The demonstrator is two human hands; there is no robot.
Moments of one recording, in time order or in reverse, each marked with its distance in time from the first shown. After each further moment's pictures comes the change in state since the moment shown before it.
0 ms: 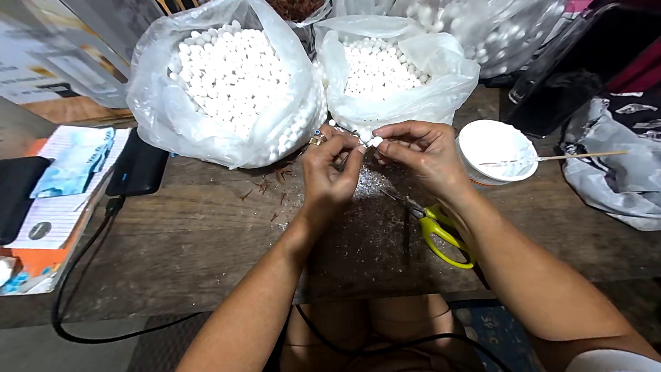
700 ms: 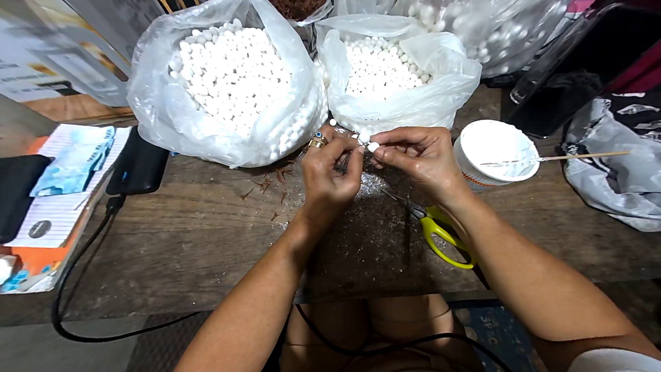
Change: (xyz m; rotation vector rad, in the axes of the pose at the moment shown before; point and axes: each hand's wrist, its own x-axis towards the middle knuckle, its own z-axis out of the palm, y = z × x) left_hand -0.002 -0.004 0.003 0.123 0.071 0.124; right_hand -0.003 0.003 0.003 -0.024 -0.035 -0.032
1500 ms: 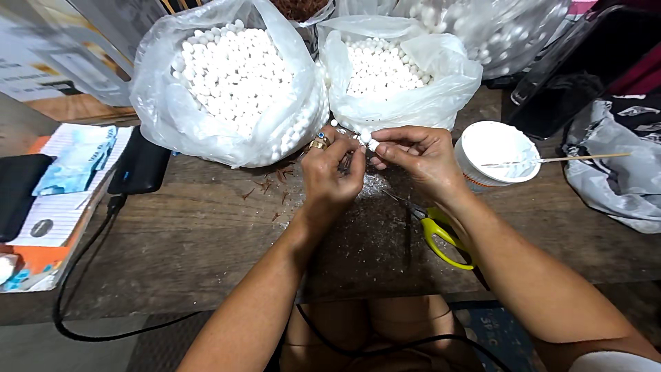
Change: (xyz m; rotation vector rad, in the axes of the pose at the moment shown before) left_hand 0.001 -0.004 0.001 0.120 0.038 0.094; right_hand 0.000 -0.005 0.003 0.031 0.032 0.090
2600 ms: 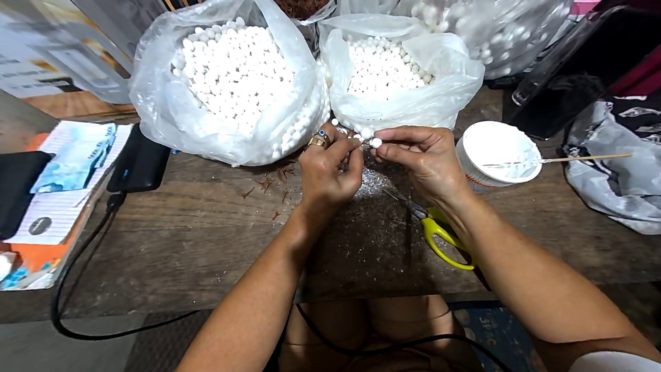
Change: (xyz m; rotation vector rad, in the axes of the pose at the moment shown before) left_hand 0.003 -0.001 -0.006 0.078 -0.039 0.021; right_hand 0.002 0.007 -0.001 0.084 0.046 0.019
